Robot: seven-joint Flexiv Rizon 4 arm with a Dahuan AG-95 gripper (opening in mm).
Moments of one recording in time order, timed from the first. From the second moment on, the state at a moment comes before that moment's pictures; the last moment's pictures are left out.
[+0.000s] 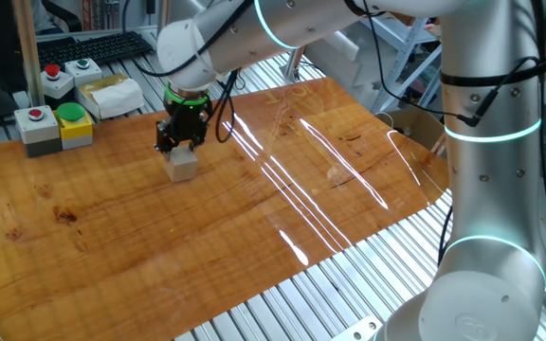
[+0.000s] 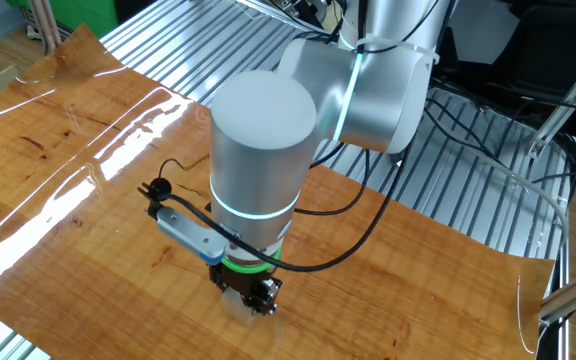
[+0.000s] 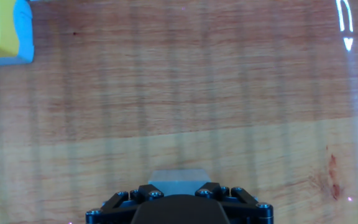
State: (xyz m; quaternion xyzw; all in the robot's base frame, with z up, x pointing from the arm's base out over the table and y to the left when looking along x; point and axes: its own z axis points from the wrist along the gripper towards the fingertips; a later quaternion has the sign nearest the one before) arm 0.655 0.083 0.039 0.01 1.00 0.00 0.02
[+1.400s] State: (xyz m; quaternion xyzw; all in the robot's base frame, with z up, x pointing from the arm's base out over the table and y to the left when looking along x) arm 0.653 0.082 0.039 0.01 1.00 0.01 0.02
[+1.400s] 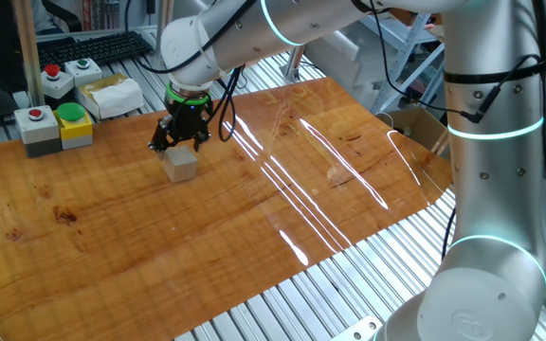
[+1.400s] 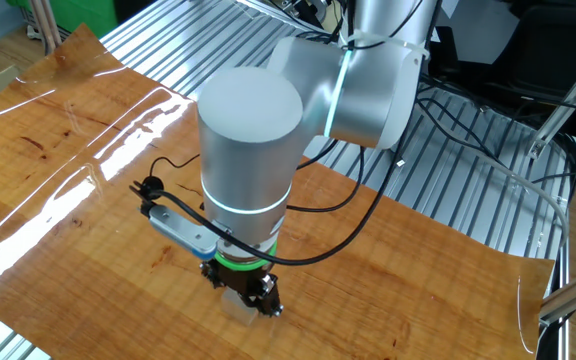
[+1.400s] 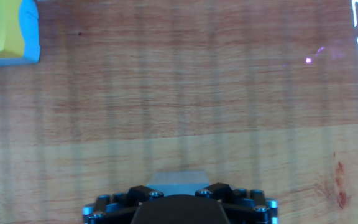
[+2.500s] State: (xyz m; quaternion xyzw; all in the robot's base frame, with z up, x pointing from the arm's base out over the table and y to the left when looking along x) arm 0.645 0.065 0.062 -0.01 1.00 0.02 0.00
